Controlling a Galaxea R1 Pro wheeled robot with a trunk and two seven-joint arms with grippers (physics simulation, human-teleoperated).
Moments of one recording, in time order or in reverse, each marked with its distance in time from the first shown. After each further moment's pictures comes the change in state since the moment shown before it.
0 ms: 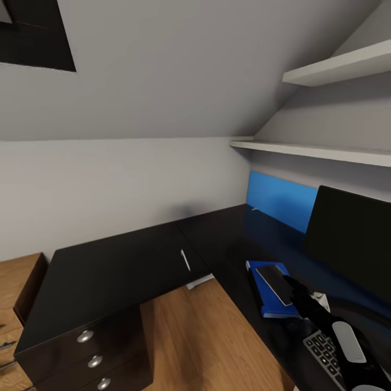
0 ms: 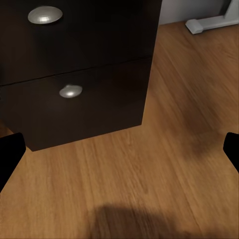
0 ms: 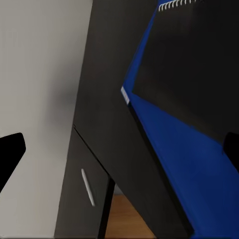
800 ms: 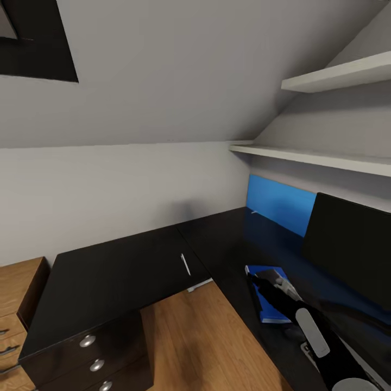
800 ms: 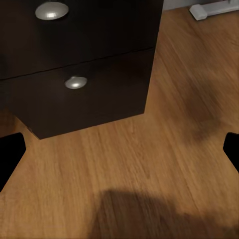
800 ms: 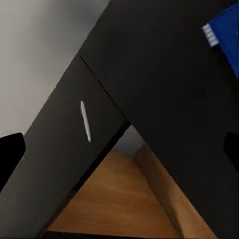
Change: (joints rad) left arm 0.000 0.004 0.000 0.000 0.006 0.070 0.002; right arm -0.001 -0.001 0.422 -0.077 0.140 -0.105 -0.001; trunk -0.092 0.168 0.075
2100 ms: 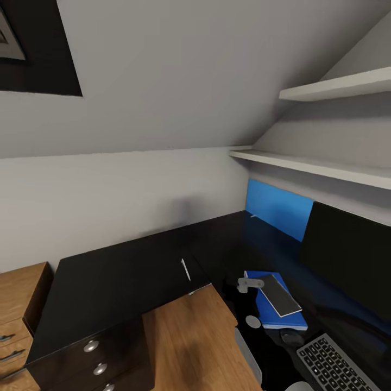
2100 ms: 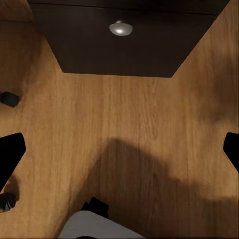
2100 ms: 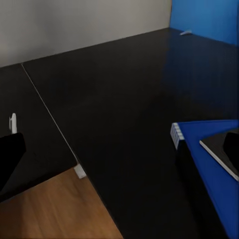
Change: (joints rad) left arm 0.000 0.039 0.011 -0.165 0.379 0.431 -0.117; right arm 0.002 0.230 0.322 0.076 0.656 -0.505 -0.556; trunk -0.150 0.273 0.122
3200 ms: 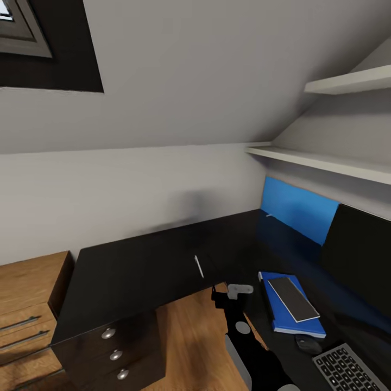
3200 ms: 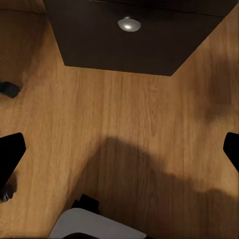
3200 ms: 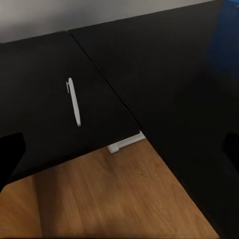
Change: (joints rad) left arm 0.000 0.019 -0.014 -0.007 0.022 0.009 -0.100; right arm 0.000 0.055 0.016 0.075 0.020 -0.004 0.014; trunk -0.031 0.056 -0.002
